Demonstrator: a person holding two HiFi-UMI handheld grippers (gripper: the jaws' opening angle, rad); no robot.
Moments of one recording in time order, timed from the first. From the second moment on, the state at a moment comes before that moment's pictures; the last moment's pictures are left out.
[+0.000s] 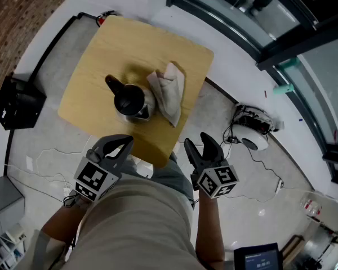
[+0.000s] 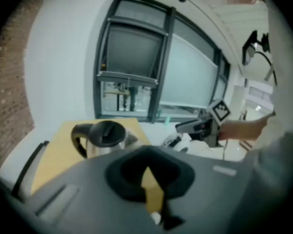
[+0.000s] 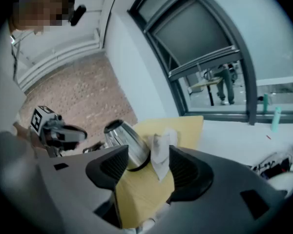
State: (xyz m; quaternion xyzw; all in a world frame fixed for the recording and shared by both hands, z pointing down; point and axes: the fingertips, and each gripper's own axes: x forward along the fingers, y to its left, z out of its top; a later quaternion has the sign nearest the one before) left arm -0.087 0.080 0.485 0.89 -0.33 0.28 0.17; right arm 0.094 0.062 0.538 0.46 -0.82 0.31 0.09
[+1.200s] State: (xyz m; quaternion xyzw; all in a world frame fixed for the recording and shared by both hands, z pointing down) left arm -0.215 0.091 0.468 0.79 -0.53 0.23 0.22; right arm -0.031 -0.065 0.706 0.20 -0.80 0.31 0.47
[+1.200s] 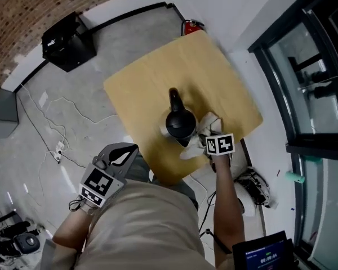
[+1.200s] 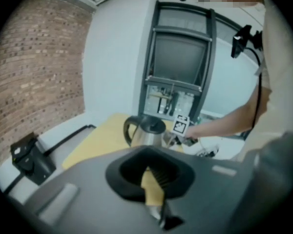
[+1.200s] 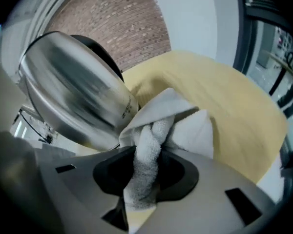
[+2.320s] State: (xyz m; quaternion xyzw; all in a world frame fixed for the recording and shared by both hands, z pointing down) left arm -0.080 -0.067 0.503 0.90 -0.23 0.36 0.02; right arm -0.035 -0.080 0.617 0.39 -0.78 0.48 0.02
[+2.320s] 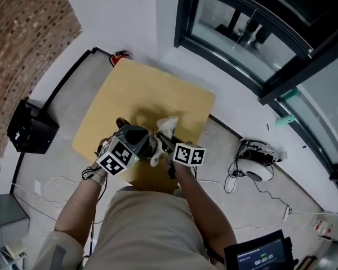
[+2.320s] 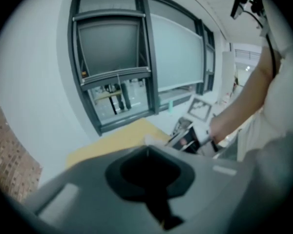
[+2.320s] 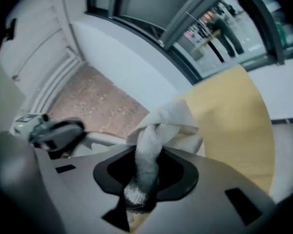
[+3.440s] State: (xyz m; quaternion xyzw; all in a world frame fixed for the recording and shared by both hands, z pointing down) left arm -0.108 -0.010 0.503 0.89 -0.28 0.35 -0.02; right arm -0.157 -0.084 0.537 0.16 -0.93 0.34 0.02
